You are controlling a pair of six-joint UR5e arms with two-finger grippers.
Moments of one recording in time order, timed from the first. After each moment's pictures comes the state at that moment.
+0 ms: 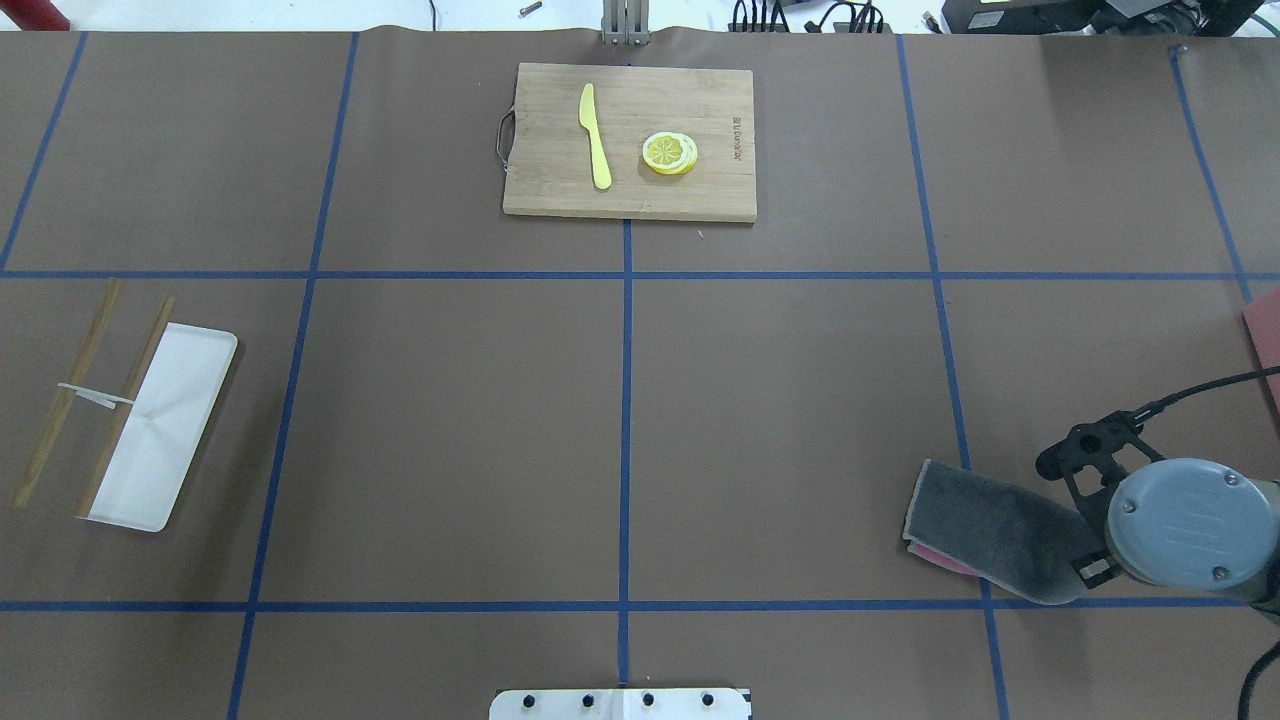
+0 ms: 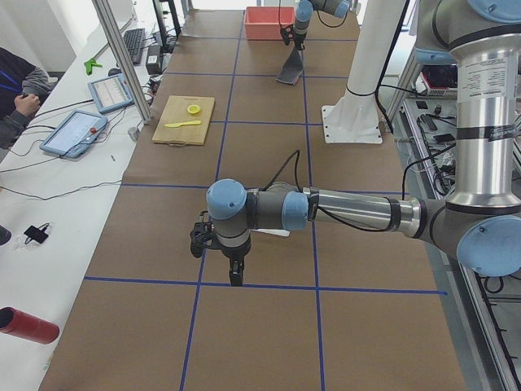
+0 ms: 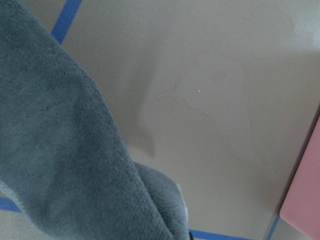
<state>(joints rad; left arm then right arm) -1.56 -1.48 -1.76 -1.46 -2.32 -0.04 0.35 -1.71 2.32 -1.90 1.63 0.83</state>
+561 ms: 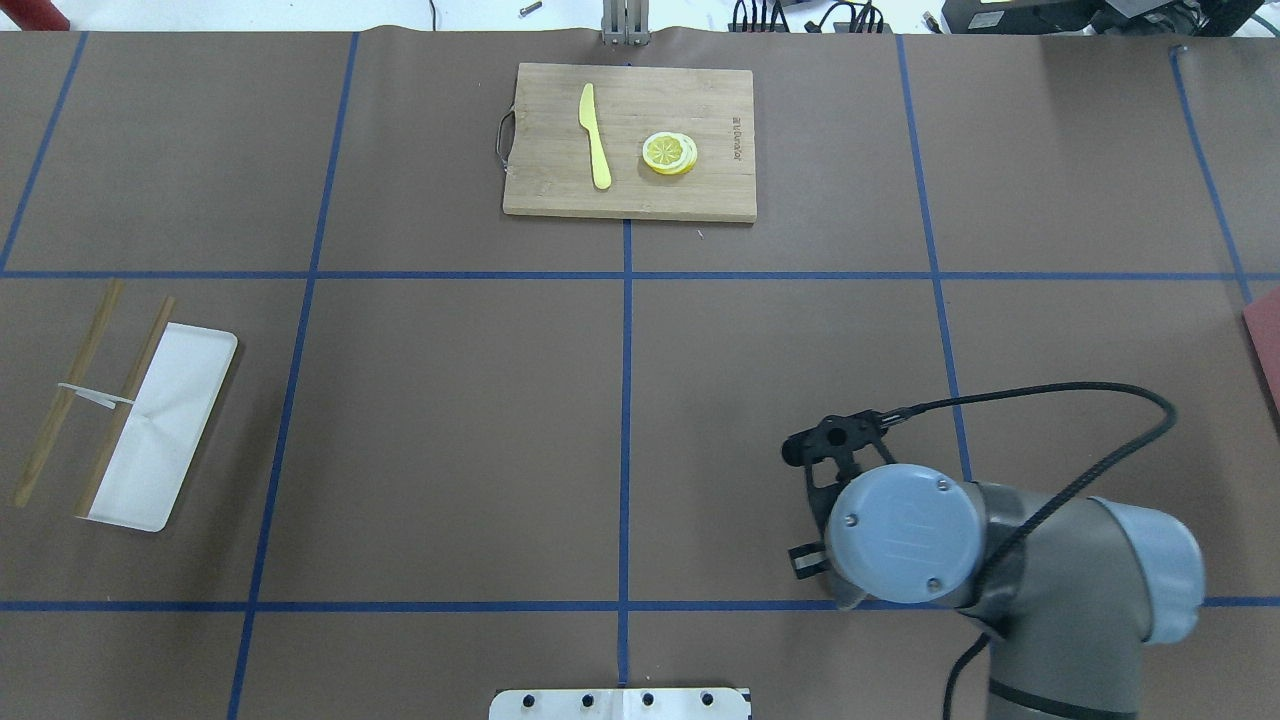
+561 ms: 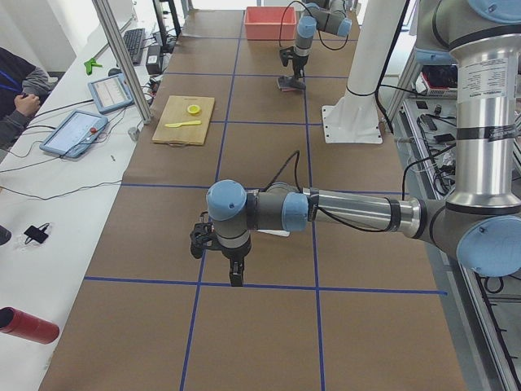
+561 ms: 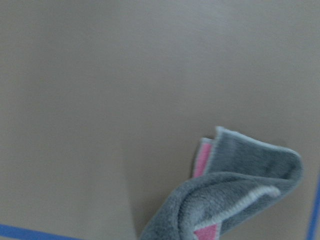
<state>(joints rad) -1.56 -1.48 -1.76 -1.46 -2.32 -0.04 0.23 -1.19 2.12 -1.87 1.63 1.14</state>
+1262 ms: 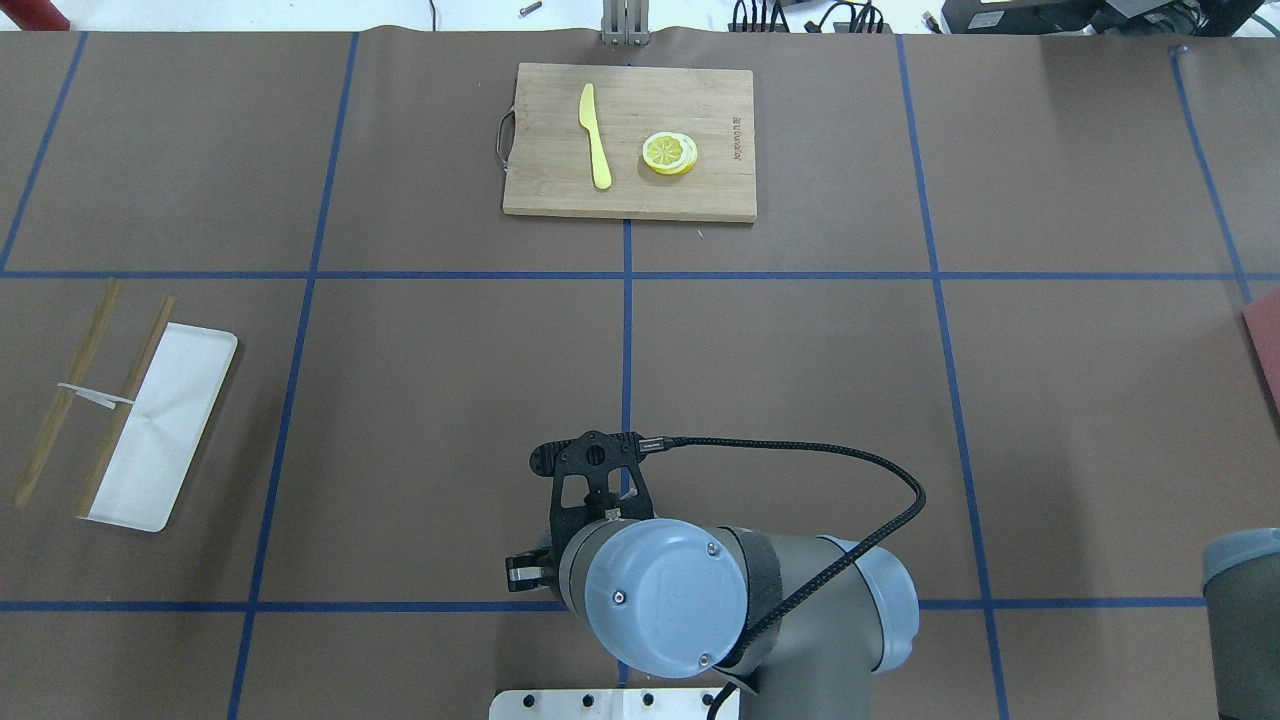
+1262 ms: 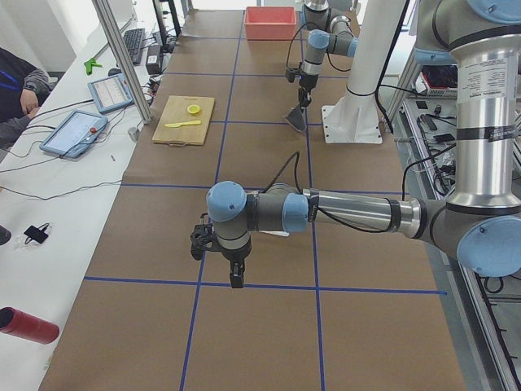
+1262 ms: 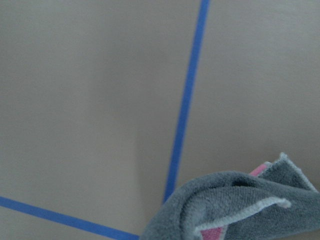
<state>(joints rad) -1.56 -1.48 -1.76 -1.46 -2.32 -0.04 0.15 -0.89 1.88 -1.50 1.54 1.31</state>
